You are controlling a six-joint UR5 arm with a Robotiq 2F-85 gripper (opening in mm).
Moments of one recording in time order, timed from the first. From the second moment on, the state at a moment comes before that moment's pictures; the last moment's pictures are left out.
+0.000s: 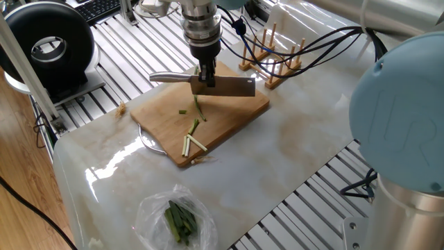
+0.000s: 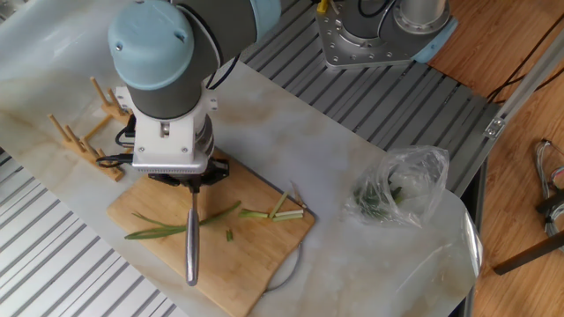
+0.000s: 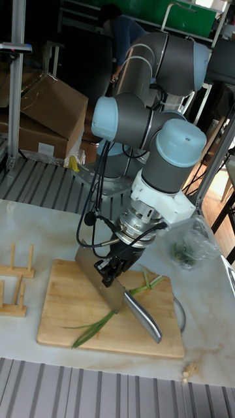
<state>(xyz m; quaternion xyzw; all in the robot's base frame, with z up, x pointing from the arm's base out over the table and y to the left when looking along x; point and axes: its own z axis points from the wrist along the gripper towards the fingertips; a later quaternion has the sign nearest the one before) 0.615 0.020 0.079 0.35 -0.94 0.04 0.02</state>
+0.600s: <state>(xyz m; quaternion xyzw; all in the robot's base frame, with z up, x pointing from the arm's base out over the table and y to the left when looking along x) 0.631 0.016 0.073 0.34 -0.94 0.06 0.01</state>
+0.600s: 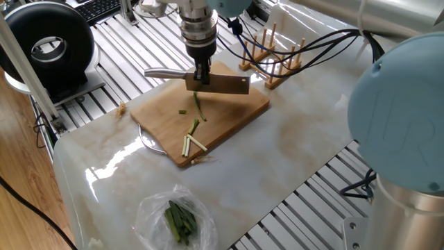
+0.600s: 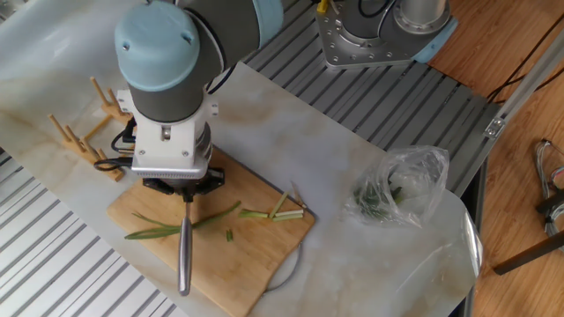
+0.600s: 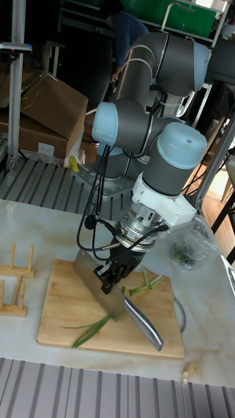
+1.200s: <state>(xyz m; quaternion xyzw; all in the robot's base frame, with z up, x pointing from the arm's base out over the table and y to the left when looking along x) 0.623 0.004 0.072 0.28 -0.96 0.08 0.03</state>
